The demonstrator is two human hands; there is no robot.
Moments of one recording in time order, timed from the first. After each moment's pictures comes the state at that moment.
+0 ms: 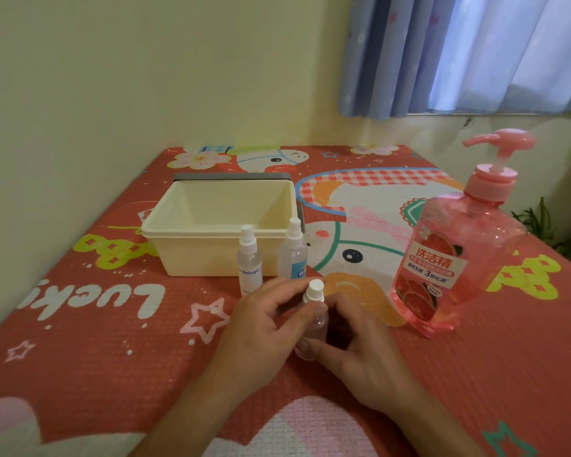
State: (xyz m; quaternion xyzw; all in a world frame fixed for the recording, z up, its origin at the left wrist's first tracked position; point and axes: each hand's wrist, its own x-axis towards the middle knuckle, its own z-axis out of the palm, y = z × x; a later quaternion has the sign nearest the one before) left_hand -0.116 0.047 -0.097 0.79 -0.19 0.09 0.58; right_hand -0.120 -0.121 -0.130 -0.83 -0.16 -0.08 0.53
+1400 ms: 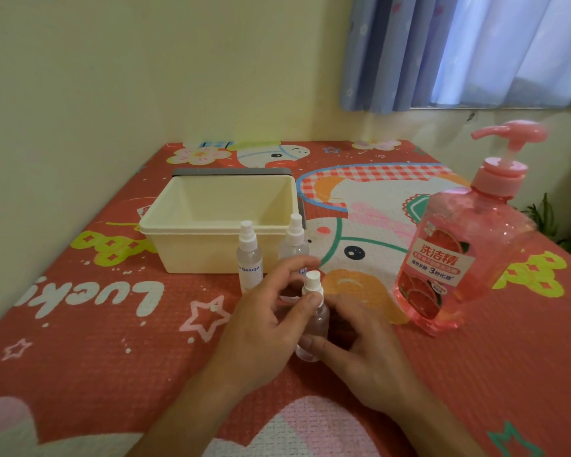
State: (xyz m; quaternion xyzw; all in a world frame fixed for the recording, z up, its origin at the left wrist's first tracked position) left_hand -0.115 0.044 -0.092 0.77 -0.19 0.05 0.61; right_hand -0.118 -0.122 -0.136 -0.84 -0.19 -0.10 0.50
